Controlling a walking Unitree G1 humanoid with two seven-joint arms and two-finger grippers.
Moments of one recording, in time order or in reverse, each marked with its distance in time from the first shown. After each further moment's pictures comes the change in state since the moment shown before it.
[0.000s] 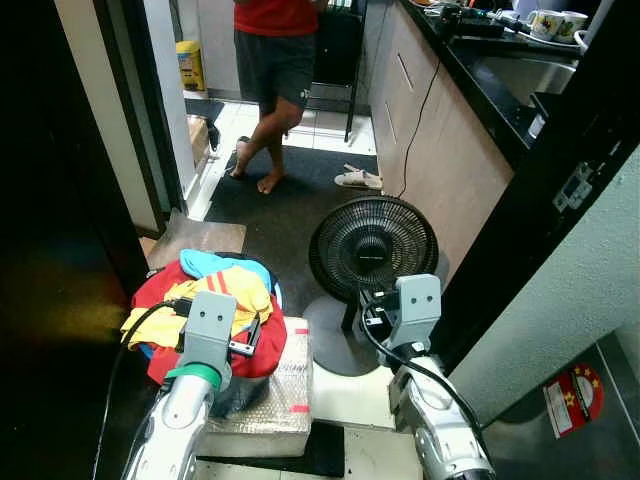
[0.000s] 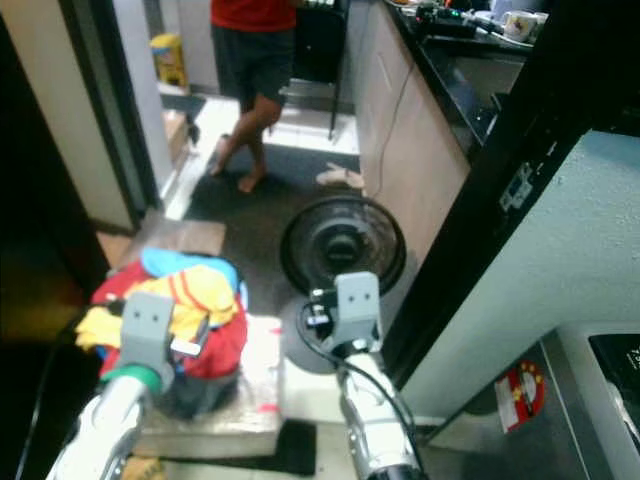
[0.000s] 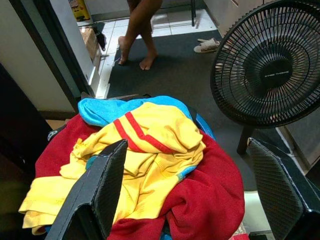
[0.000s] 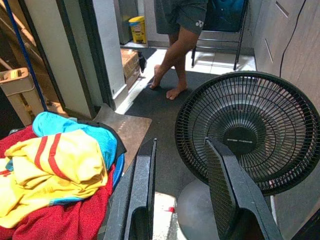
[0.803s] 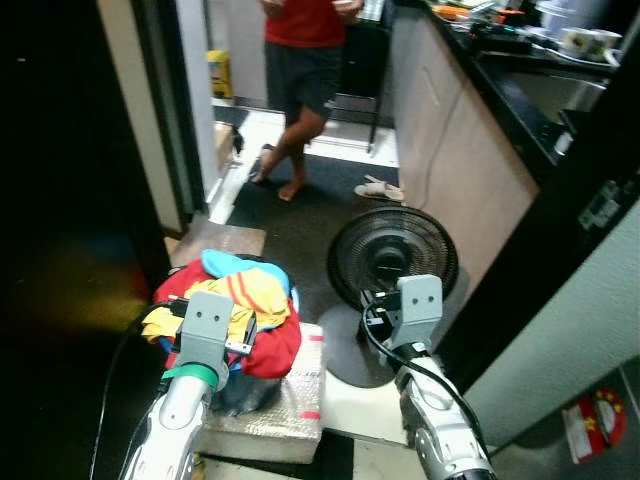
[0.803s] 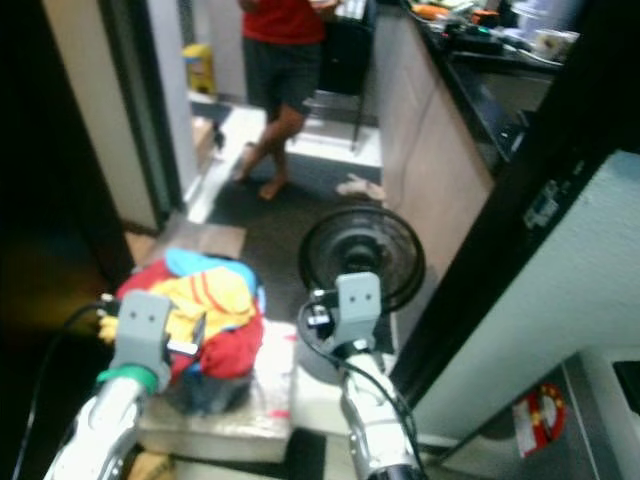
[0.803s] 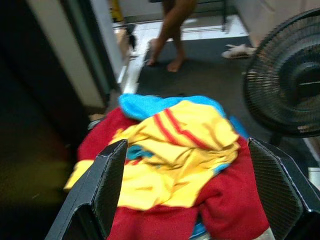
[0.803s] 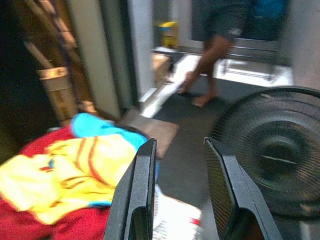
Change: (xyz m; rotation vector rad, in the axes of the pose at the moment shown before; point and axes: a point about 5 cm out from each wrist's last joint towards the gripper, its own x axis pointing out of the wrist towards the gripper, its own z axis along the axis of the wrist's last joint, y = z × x) left arm -0.001 0.002 0.000 0.003 -0.009 0.012; right arm 0.000 0.001 -0.001 -0.001 -0.003 0.015
